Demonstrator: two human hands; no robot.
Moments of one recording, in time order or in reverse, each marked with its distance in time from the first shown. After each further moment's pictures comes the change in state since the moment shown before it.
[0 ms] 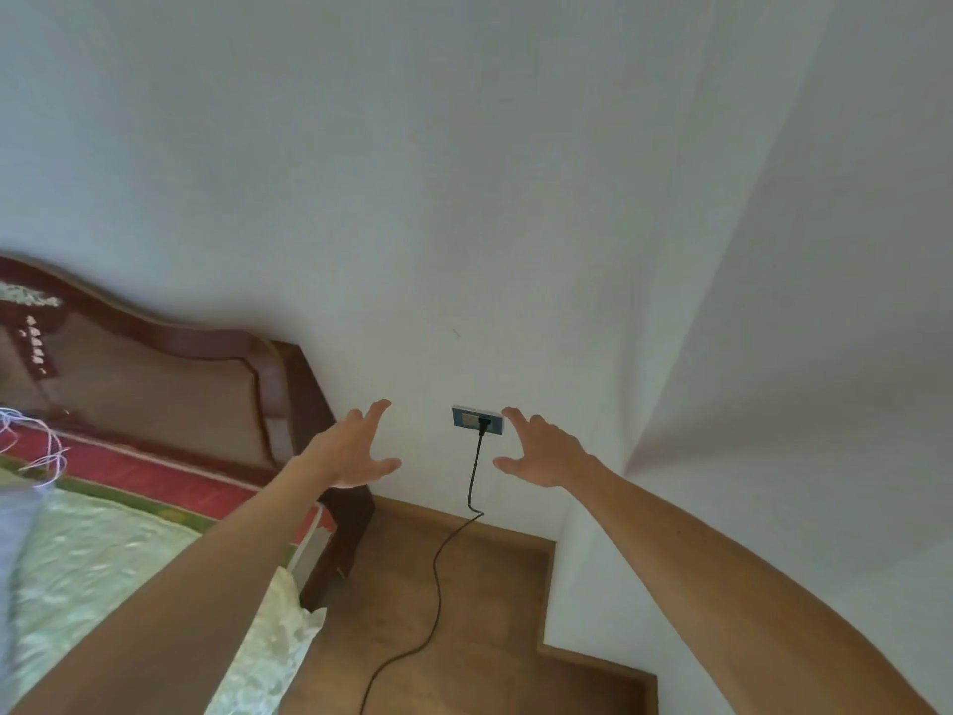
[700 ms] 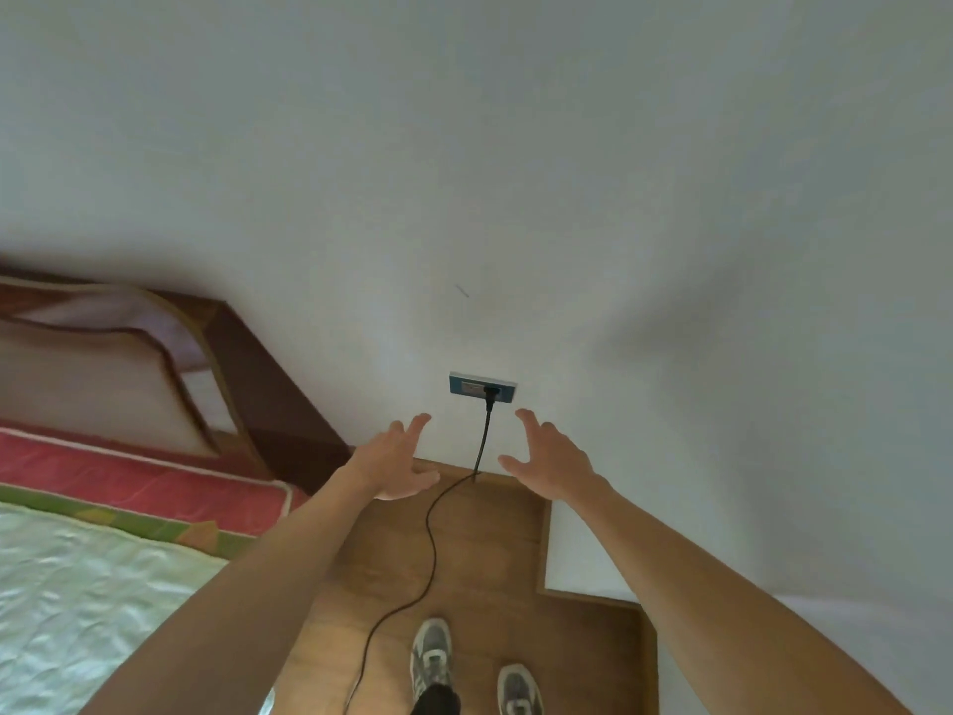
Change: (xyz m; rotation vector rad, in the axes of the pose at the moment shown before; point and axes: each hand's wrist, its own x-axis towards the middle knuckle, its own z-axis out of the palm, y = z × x) left_hand 0.172 -0.033 0.119 -0.064 -0.312 0.142; right_hand 0.135 0.020 0.097 0.175 -0.109 0.247
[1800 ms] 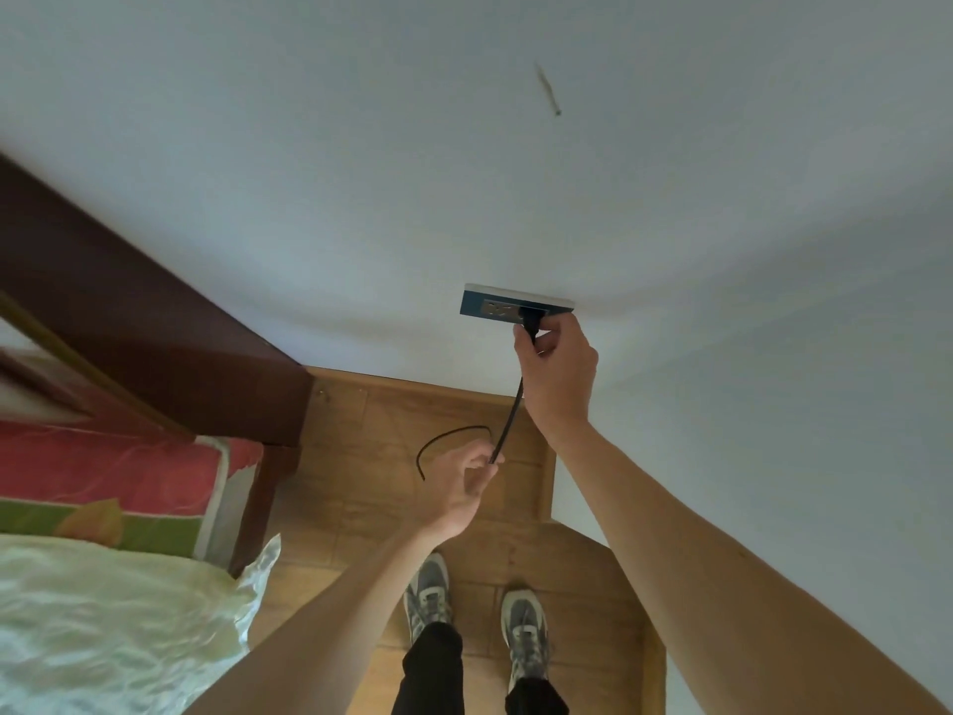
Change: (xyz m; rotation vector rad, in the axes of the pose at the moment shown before) left_hand 0.114 -0.023 0.199 -0.779 0.036 0.086; right_hand 0.163 -0.011 0.109 0.652 0.677 0.228
